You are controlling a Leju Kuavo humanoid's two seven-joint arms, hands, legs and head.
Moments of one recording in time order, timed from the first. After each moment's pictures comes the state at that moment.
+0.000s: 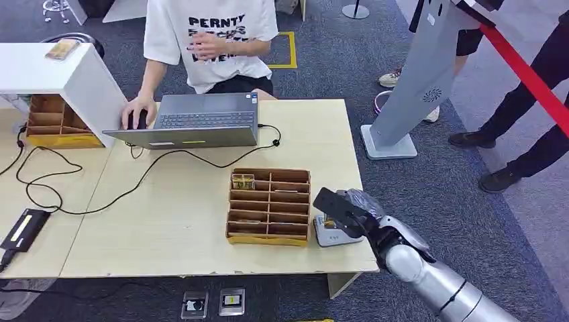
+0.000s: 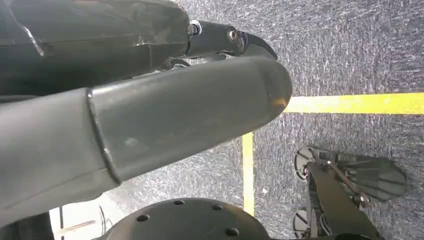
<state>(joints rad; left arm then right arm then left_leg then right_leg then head) -0.12 0.07 -1.12 -0.20 1.14 0.35 0.26 -0.54 -0.42 0.88 -1.37 0.23 -0.14 0.40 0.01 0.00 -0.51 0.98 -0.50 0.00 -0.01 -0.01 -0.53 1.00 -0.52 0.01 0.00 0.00</state>
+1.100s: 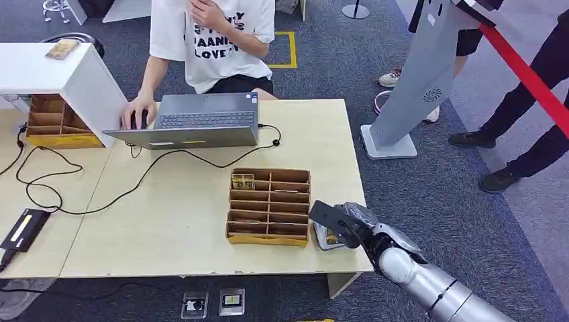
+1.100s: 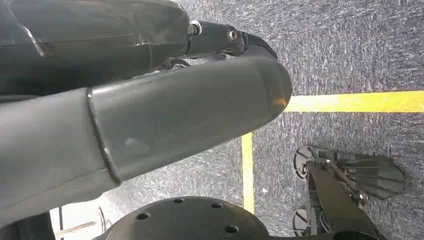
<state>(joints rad) -0.12 0.08 -1.12 -0.21 1.13 0.34 0.26 -0.56 -0.40 0.95 -1.22 0.22 -0.10 0.38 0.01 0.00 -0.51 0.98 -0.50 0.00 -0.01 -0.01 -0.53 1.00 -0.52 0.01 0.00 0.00</state>
